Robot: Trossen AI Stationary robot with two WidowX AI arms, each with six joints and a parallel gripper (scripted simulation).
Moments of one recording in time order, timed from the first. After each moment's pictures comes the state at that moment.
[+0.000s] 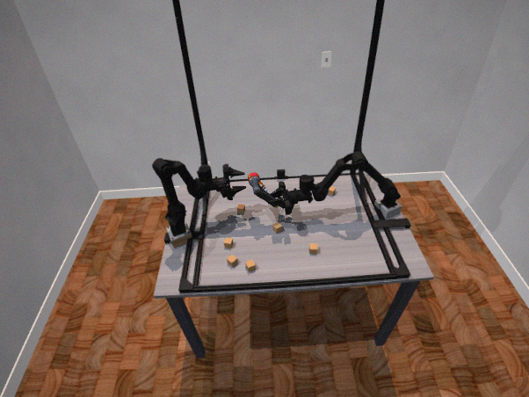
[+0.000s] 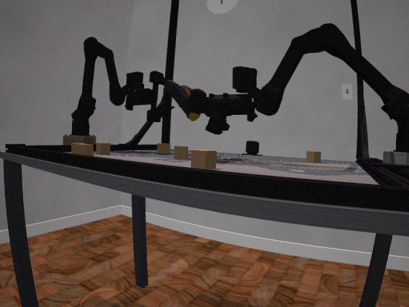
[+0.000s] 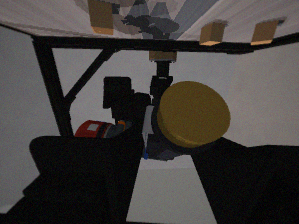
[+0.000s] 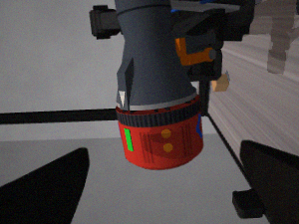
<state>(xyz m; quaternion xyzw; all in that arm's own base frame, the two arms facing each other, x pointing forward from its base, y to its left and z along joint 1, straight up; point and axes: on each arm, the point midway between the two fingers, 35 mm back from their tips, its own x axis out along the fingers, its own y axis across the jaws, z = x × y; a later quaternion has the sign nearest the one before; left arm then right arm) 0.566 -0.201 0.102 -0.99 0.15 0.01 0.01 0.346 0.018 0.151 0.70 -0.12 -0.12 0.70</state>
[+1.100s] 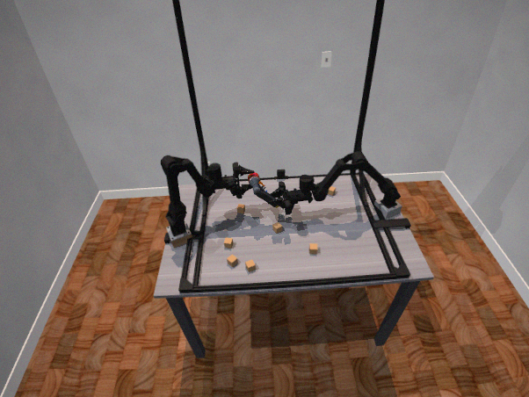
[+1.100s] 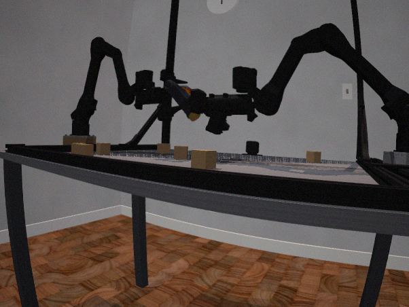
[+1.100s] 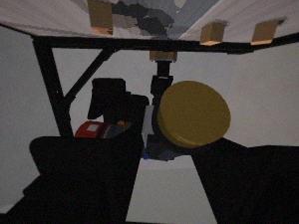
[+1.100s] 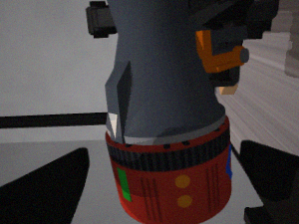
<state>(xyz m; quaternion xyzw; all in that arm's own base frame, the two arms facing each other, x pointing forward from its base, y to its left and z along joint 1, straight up) 0.565 -0.201 0.102 -0.99 0.15 0.01 0.01 0.390 0.004 0.153 0.70 -0.12 -0.12 0.70</state>
